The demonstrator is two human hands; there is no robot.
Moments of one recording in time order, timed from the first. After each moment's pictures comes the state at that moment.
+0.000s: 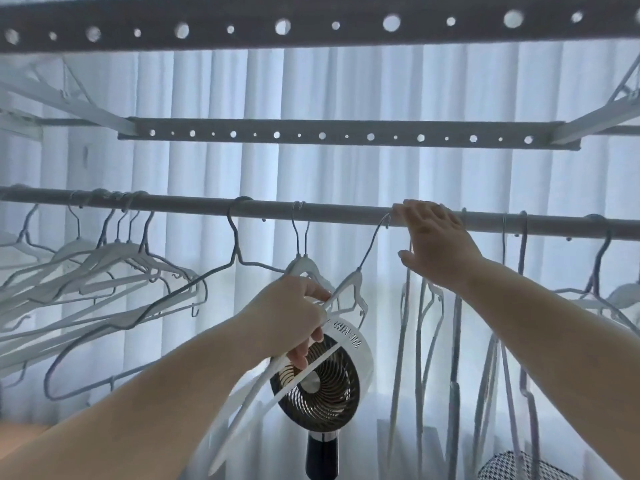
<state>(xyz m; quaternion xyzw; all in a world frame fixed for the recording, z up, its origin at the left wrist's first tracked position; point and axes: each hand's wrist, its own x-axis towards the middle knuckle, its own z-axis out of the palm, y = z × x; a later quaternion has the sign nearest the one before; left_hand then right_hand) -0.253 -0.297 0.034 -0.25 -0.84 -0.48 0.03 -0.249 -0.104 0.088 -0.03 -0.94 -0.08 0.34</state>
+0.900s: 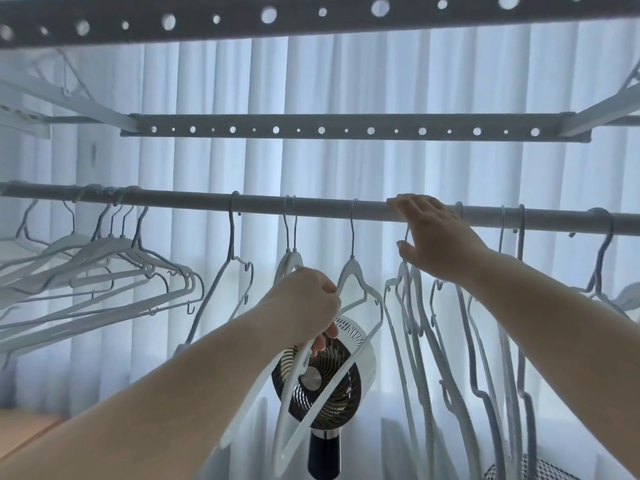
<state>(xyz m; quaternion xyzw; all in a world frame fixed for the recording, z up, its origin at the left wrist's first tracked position) -0.258 -0.263 0.037 -0.22 -0.87 -0.43 0.06 -0.249 -0.091 0.090 0.04 -0.93 -0.06 0.35</state>
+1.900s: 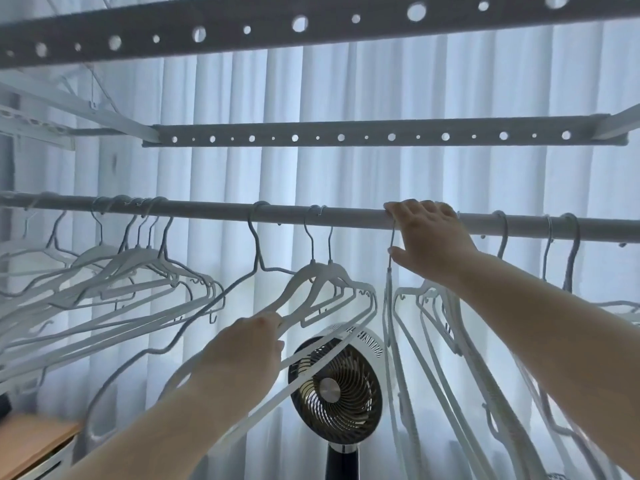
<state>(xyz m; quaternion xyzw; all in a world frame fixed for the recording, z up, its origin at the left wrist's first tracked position) -0.279 -0.328 -0.002 -0.13 -0.95 -0.21 0.20 -0.277 -0.126 0.098 -0.01 -0.93 -0.11 0.35</state>
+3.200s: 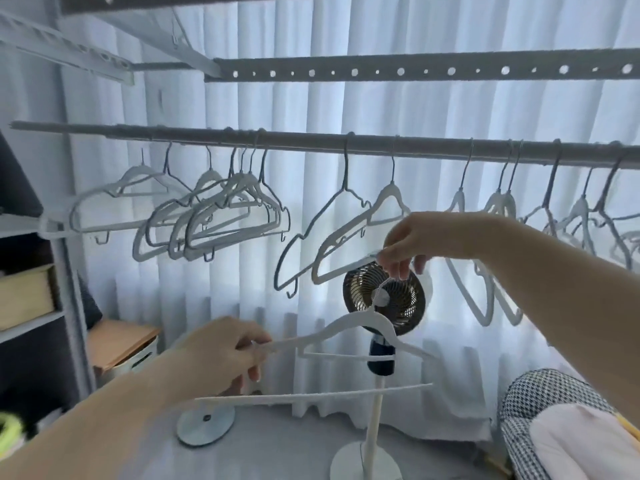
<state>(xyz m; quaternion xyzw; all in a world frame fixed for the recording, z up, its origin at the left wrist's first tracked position) -0.184 -0.523 -0.080 -0.18 -0.94 -0.30 -0.01 -0.200 -0.265 0.037 0.13 -0.96 0.22 -0.05</state>
